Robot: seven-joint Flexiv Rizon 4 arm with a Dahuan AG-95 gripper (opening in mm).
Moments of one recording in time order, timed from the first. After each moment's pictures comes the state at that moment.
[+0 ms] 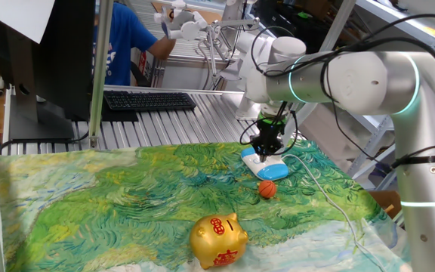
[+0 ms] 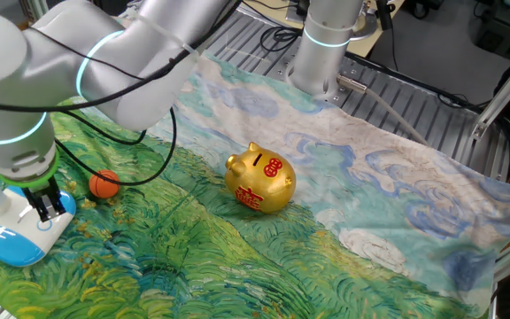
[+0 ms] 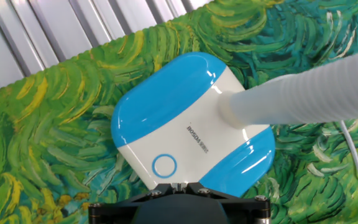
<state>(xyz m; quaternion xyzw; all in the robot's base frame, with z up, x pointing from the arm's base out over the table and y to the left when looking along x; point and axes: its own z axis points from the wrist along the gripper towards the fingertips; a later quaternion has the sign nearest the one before) 0.731 -0.248 0.057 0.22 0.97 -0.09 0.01</state>
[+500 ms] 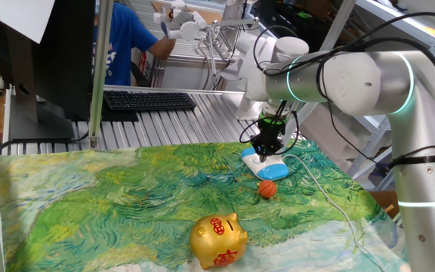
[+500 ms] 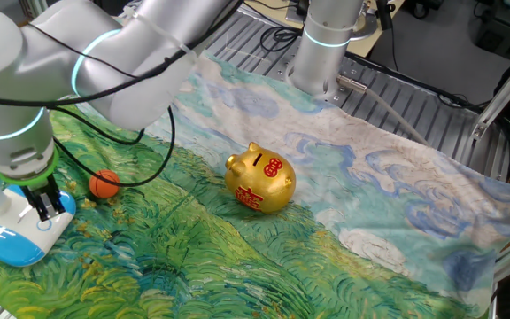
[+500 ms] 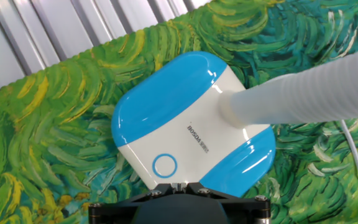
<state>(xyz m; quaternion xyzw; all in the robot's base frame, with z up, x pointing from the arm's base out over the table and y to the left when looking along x) 0.734 -0.243 0.054 0.22 0.97 -0.09 0.01</state>
